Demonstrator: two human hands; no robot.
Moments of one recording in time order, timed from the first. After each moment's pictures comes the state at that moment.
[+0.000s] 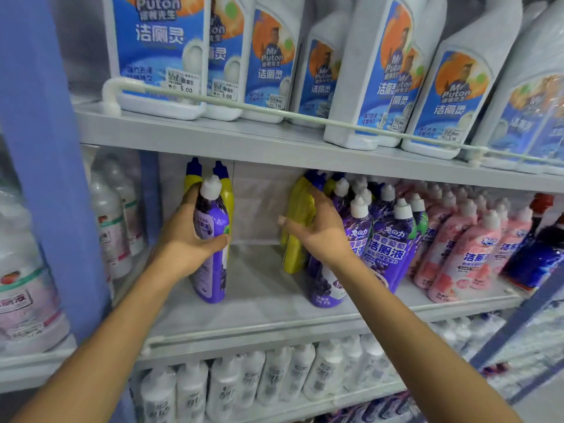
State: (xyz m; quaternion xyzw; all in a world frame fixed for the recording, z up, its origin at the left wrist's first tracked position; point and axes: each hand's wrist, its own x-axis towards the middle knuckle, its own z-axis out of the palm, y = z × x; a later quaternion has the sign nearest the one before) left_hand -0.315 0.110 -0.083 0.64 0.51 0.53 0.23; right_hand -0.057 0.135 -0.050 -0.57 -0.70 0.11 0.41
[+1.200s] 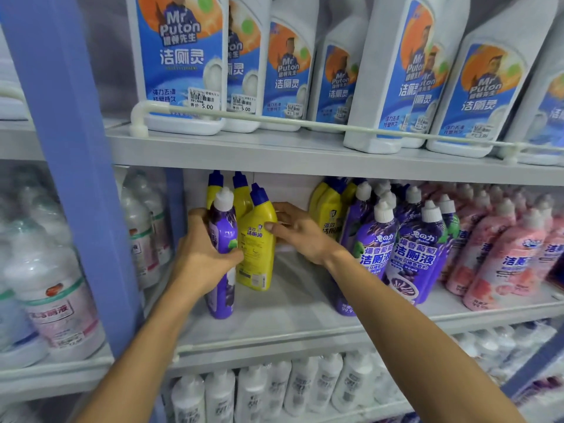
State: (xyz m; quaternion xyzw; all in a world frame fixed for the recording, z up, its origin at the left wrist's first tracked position) left_hand -0.319 0.095 -0.086 0.56 0.58 0.54 0.23; right_hand -0.106 0.193 -0.079 -0.37 -0.73 0.41 0.41
